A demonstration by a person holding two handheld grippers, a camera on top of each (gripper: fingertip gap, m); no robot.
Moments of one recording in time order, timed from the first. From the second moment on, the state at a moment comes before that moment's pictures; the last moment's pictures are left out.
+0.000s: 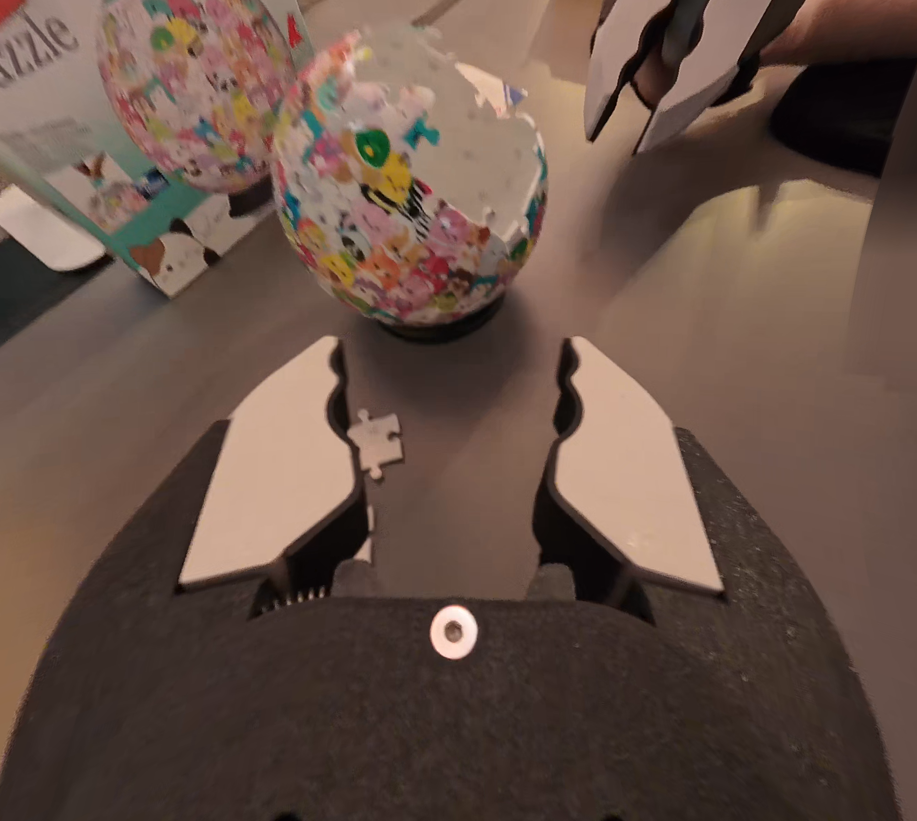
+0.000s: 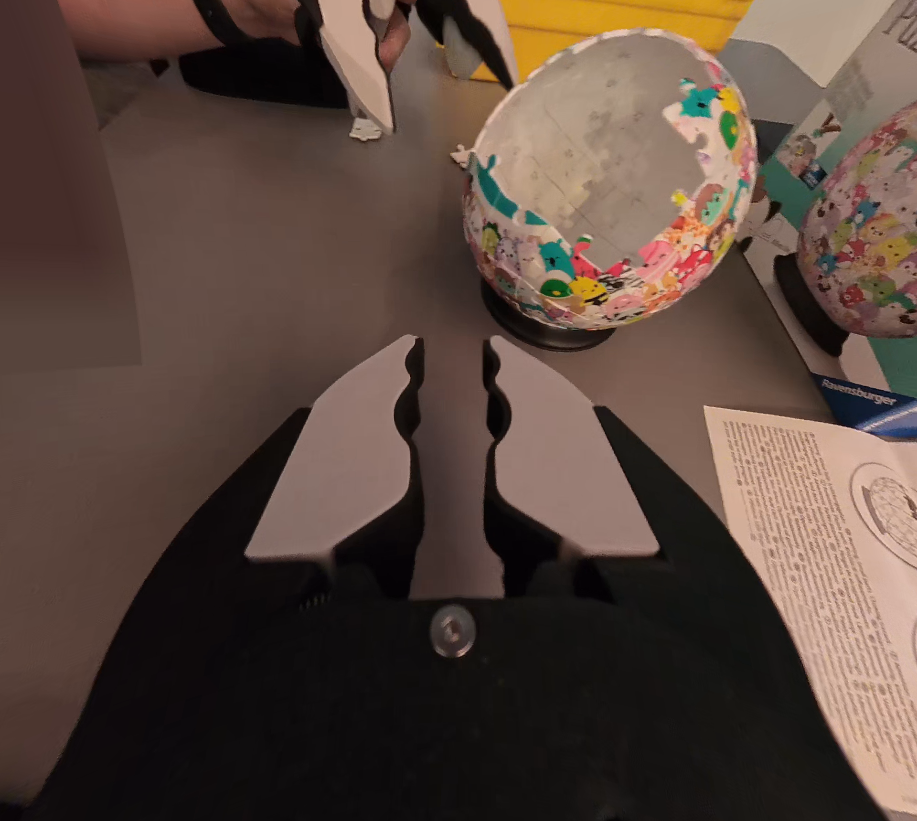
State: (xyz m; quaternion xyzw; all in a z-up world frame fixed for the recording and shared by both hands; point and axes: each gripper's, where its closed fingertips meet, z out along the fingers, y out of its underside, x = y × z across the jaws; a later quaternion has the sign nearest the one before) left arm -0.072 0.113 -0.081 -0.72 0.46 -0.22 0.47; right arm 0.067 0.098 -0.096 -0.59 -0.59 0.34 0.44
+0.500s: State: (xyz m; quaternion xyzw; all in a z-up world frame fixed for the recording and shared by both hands) left arm -0.049 0.161 -0.105 -0.69 0.56 -0.25 0.38; right arm 0.060 0.111 -0.121 -0.63 -0.58 0.34 0.39
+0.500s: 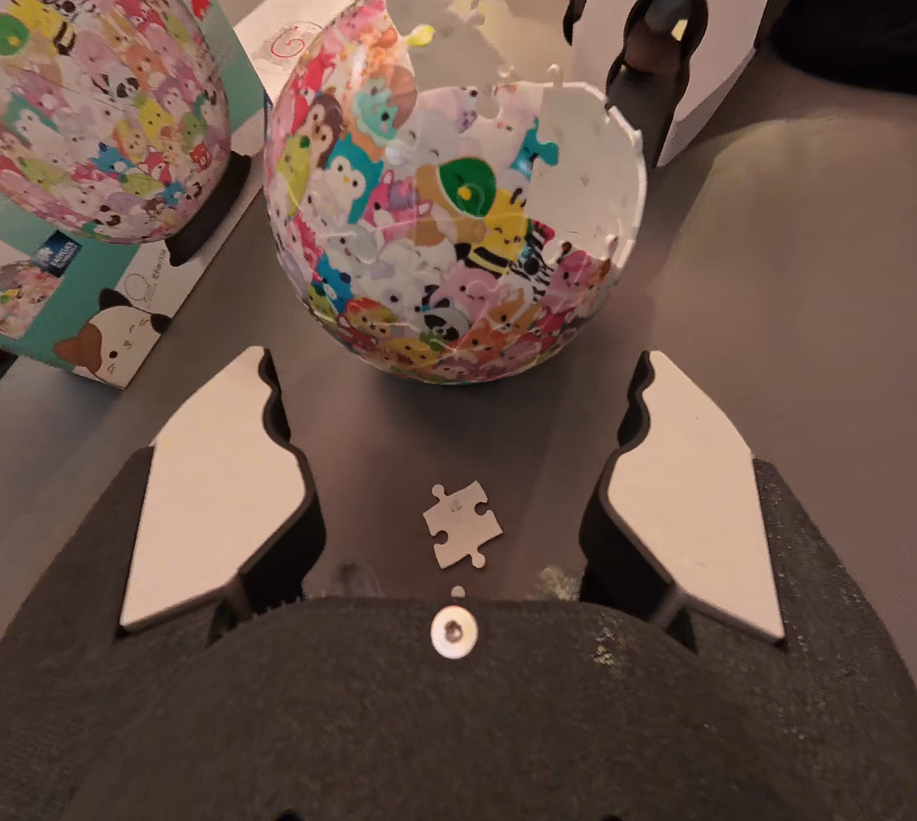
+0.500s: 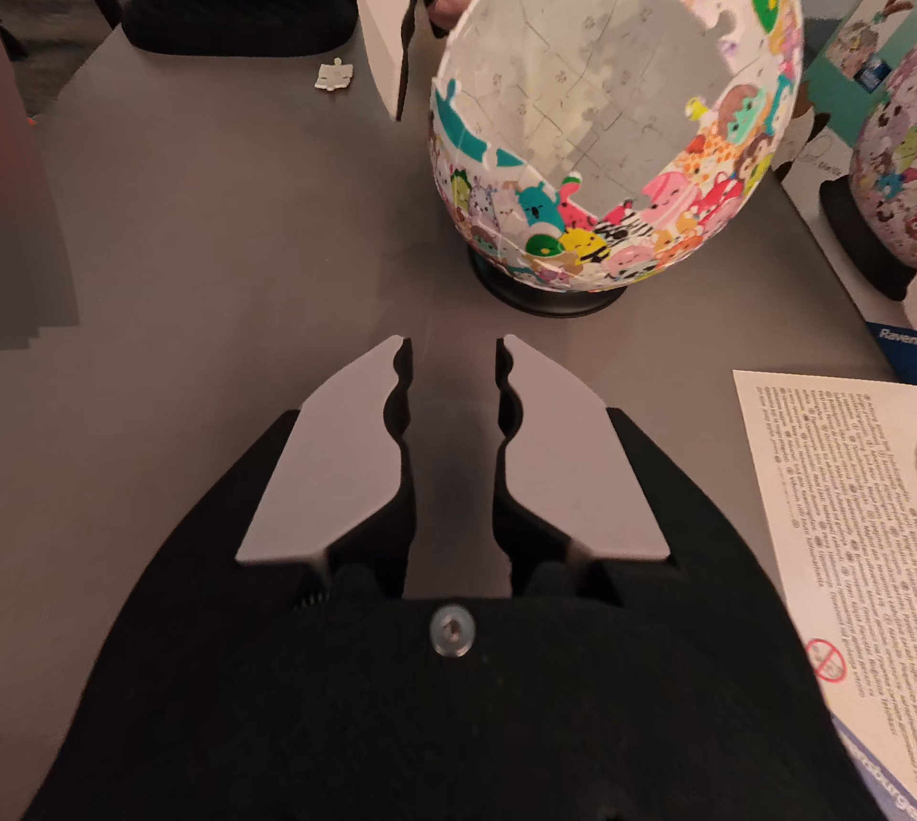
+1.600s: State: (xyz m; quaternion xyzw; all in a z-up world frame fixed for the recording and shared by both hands) left arm -0.043 0.103 -0.116 -0.70 0.57 -0.22 0.36; right arm 0.052 0.162 -0.129 -0.76 -0.52 0.23 0.32
